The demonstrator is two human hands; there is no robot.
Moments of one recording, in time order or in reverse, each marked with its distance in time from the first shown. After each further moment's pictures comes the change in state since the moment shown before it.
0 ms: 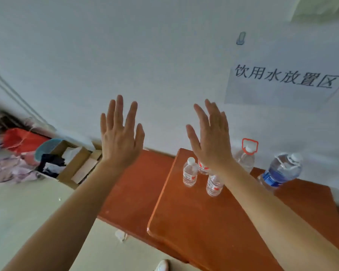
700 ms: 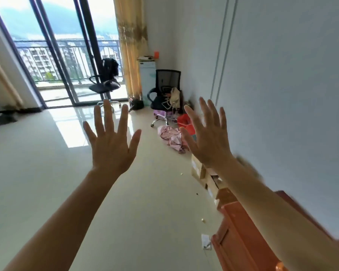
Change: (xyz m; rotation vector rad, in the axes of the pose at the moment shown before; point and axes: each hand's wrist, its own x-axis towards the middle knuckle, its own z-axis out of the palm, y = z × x) left_hand -0.459 -0.236 -0.440 0.690 0.273 -0.838; right_hand -0.125 -0.604 0.026 0.401 -0.107 -0.868
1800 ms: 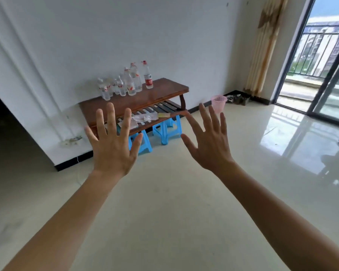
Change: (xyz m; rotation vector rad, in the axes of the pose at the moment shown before) left_hand -0.094 -0.892 -0.206 0.829 -0.043 -0.955; right_hand 0.330 -0.986 0.424 0.845 -0.114 -0.841
